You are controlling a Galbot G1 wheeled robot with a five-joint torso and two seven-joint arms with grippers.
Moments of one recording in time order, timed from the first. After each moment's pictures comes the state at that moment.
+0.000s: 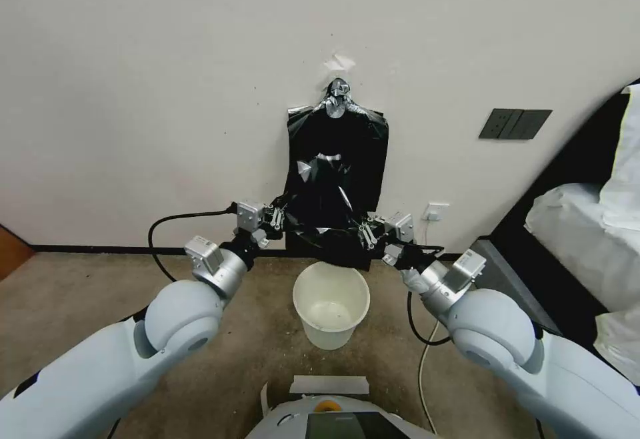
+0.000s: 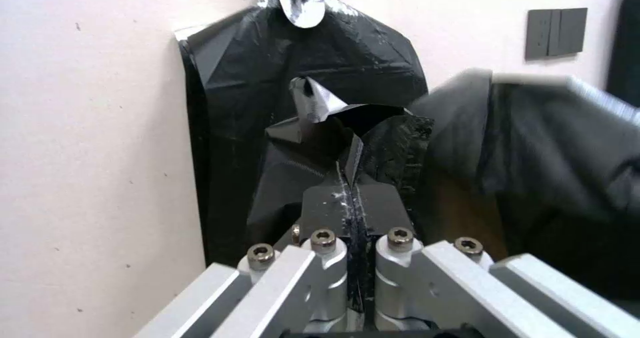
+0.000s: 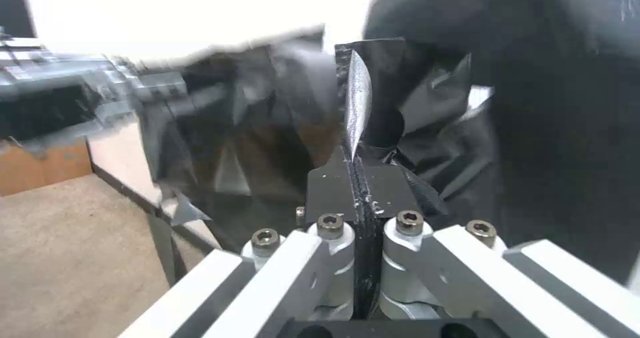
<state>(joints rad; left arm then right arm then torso) 0.97 -0.59 -0.08 -2.43 -0.85 0.18 -0.44 -1.20 0.69 0.21 2.50 0.76 -0.25 0.25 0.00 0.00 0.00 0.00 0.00</state>
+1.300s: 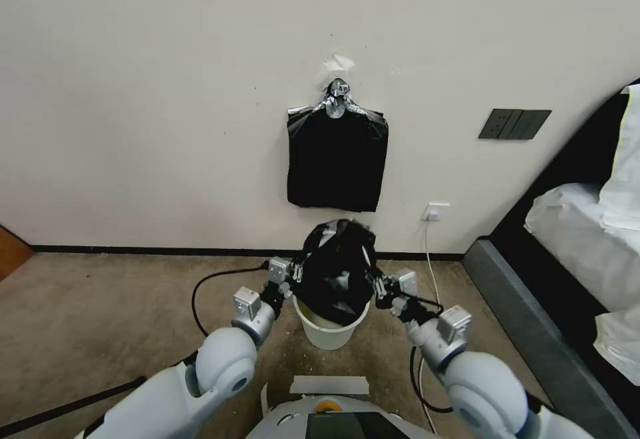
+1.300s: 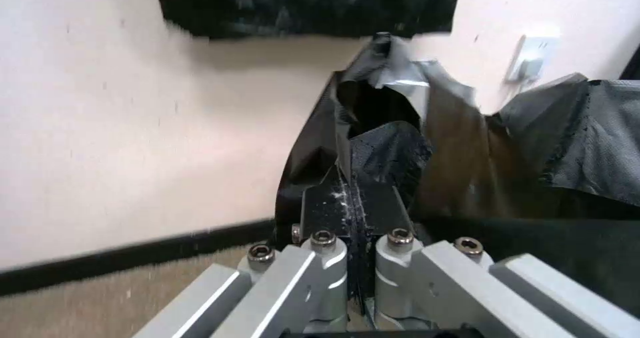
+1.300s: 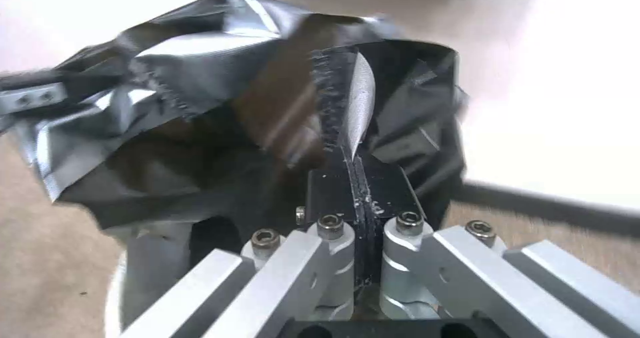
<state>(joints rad) 1.28 -0.87 0.05 -2.22 -0.61 0.18 -0.45 -1.62 0.91 0.25 2.37 0.54 -0.26 0.30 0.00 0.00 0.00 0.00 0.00</state>
